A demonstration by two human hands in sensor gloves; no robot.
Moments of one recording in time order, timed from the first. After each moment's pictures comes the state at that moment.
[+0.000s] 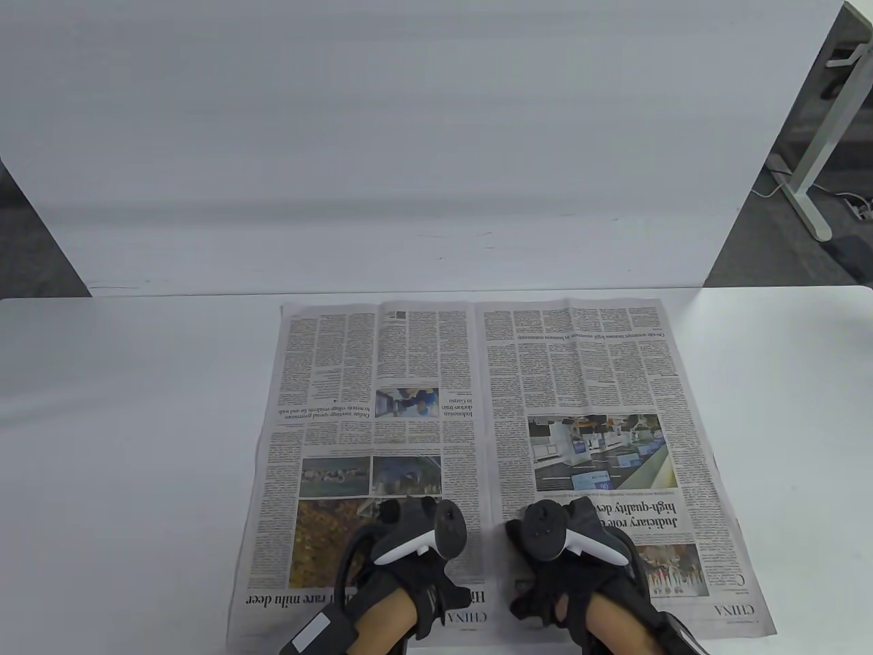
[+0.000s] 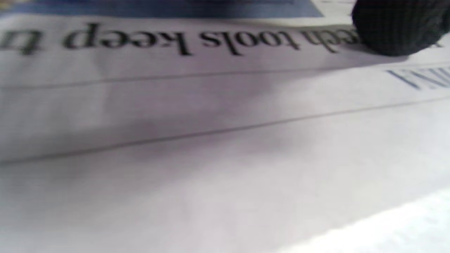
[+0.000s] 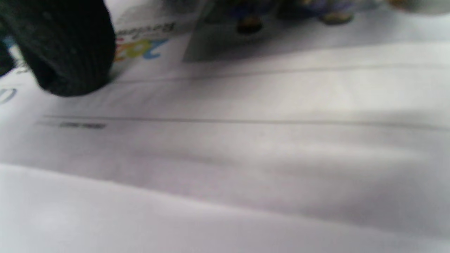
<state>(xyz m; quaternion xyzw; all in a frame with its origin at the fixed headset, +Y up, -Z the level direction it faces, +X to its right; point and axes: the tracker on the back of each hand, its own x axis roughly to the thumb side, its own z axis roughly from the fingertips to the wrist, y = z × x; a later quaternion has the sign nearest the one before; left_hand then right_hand) -0.077 -0.777 -0.290 -0.34 -0.13 0.01 0.93 0.145 -0.776 -0.281 0.11 0.33 0.93 0.08</state>
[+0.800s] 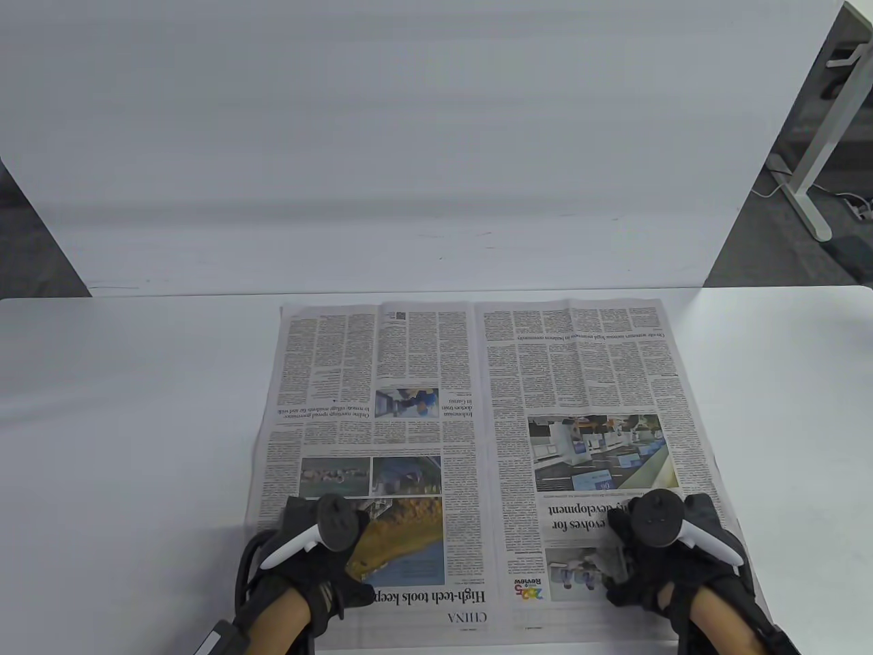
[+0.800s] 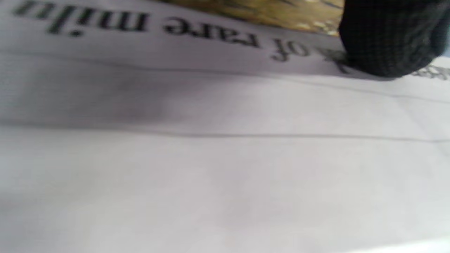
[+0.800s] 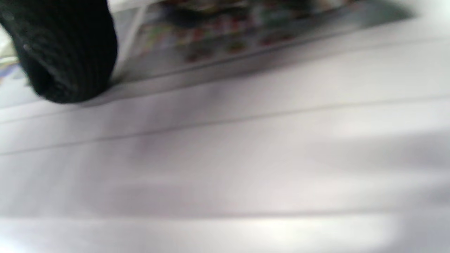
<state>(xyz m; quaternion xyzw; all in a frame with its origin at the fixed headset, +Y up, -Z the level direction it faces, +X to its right) -0.208 -0.779 -0.288 -0.33 -0.07 0.07 0.94 0.291 -0.777 -0.280 0.02 0.32 0.94 0.12</state>
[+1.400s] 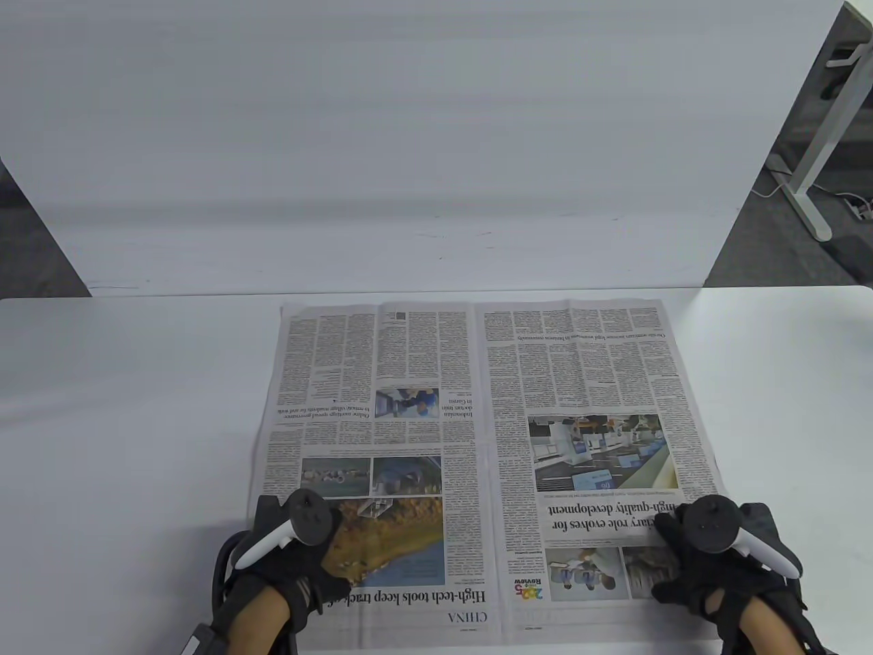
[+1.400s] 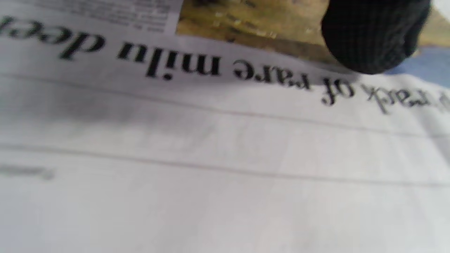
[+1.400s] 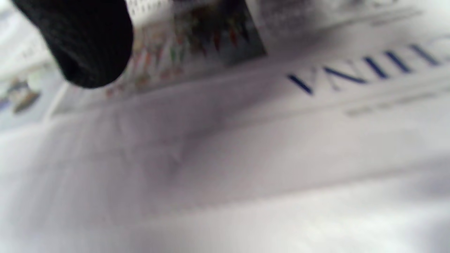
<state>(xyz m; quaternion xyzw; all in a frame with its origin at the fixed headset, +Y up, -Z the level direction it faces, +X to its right) -0.225 -0.768 -0.292 -0.32 -0.03 0.10 0.94 0.329 -0.769 -0.273 -0.02 0.25 0.95 0.17</state>
